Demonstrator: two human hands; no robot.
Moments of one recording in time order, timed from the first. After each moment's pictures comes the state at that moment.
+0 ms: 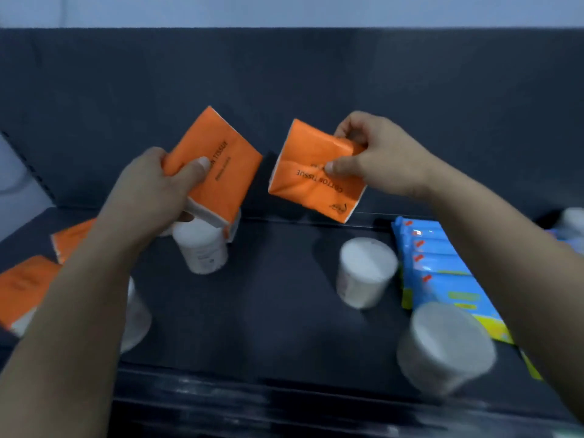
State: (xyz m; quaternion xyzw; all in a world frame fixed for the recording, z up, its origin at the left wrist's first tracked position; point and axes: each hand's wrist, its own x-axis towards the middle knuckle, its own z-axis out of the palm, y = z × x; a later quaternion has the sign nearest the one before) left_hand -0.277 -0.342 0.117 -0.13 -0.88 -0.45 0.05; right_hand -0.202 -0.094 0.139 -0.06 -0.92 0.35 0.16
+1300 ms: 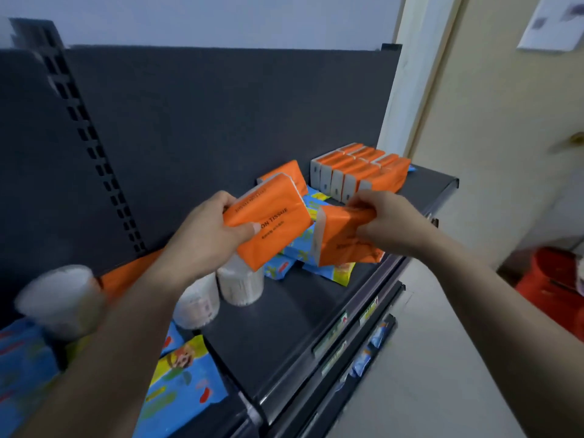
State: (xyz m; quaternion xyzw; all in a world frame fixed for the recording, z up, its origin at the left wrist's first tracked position) left_hand 0.095 0.290 0.083 -0.58 -0.68 -0.39 -0.21; right_hand 0.335 0.366 0.095 -0.55 -0.80 0.15 0.18
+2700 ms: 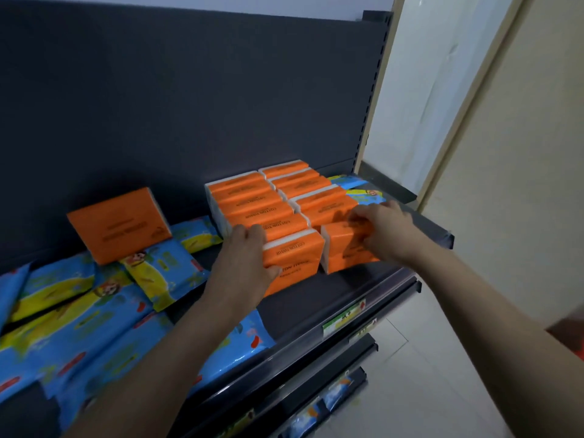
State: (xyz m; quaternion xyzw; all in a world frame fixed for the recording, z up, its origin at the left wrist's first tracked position) left_hand 0.363 0.594 0.007 -0.57 -0.77 -0.27 -0.05; right_hand 0.548 0.729 0.048 -0.49 -0.87 0.07 0.02
